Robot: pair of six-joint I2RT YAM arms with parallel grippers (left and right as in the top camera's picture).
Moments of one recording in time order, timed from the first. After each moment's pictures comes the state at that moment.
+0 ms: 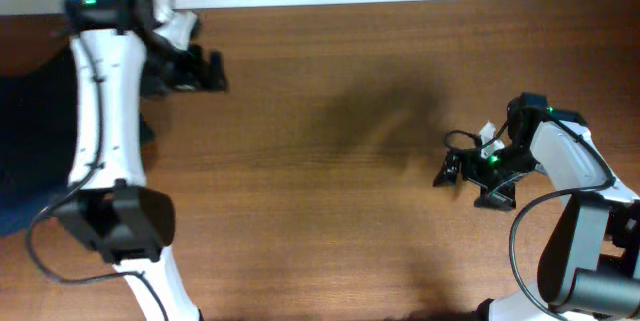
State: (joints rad) left arm 0.01 2.10 2.29 -1.63 0.23 0.09; right arm -0.23 1.73 1.11 -1.14 -0.38 0.07
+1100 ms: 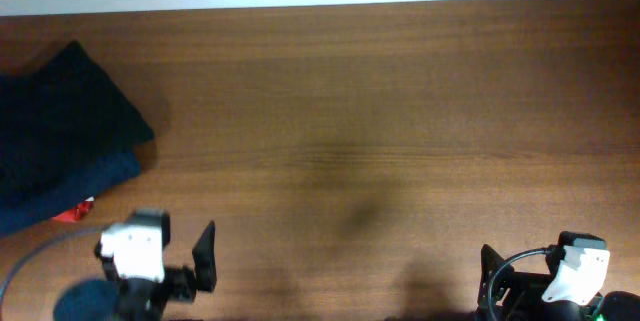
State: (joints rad) left arm -0.01 0.35 0.92 -1.02 0.14 0.01; right arm -0.23 0.35 1.11 -1.40 -0.21 0.07
